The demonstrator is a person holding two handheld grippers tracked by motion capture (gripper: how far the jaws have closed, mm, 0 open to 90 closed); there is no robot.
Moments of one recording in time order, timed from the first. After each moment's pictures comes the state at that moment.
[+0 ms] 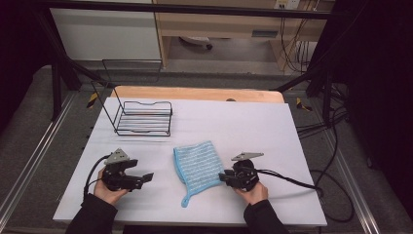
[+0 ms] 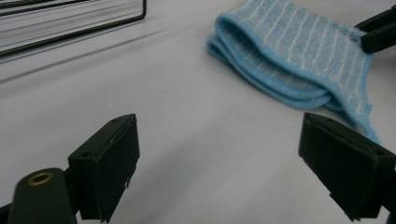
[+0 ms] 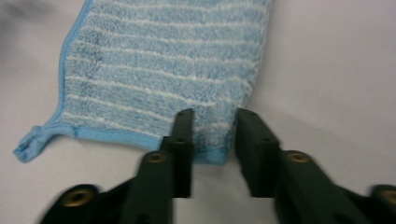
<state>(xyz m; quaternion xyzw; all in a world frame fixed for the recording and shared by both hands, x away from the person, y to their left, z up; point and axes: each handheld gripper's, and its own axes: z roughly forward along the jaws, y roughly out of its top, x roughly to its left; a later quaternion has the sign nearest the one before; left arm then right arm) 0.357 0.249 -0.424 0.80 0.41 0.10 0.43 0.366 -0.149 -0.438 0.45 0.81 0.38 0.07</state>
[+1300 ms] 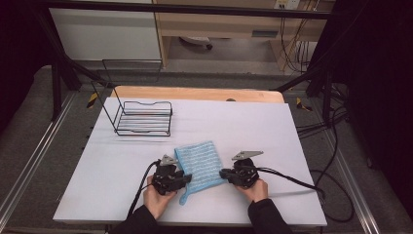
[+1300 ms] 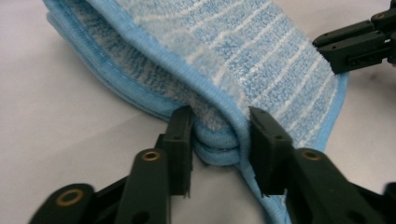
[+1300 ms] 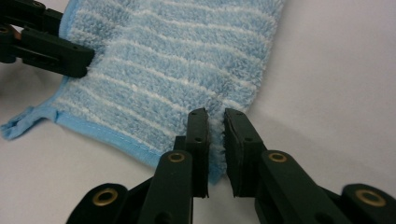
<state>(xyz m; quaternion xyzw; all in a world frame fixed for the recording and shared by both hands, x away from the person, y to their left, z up) 0.360 0.121 -0.453 0.79 0.47 0.07 0.40 0.380 -0.154 -0.453 0.41 0.82 0.39 0.05</state>
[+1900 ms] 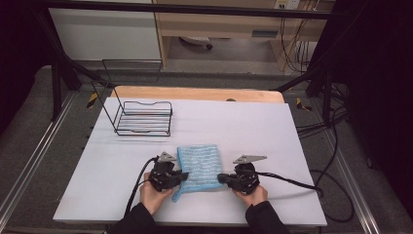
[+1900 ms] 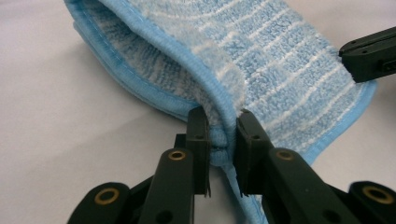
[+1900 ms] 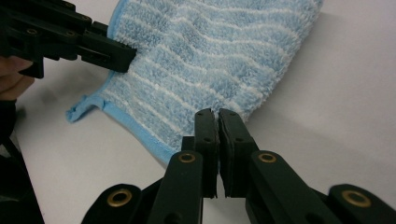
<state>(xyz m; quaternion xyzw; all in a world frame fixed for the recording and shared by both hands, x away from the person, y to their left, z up) 0.364 0.134 -0.440 0.81 0.44 0.05 0.39 0.357 -0.149 -0.442 0.43 0.80 0.42 0.02</state>
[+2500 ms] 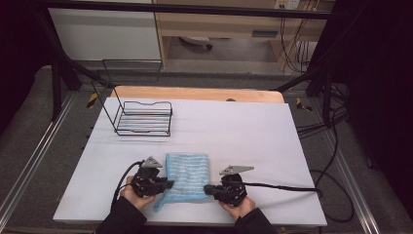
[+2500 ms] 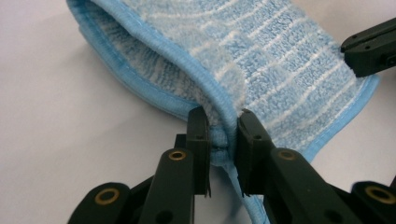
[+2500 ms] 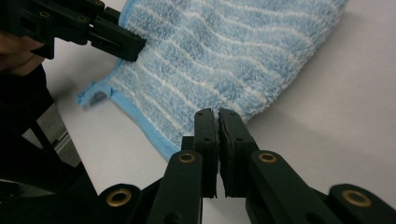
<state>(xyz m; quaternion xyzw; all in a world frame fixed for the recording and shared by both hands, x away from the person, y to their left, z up) 0.345 0.178 -0.432 0.84 0.41 0.04 0.35 0.326 -0.110 -0.447 0.42 0.80 0.43 -0.02</state>
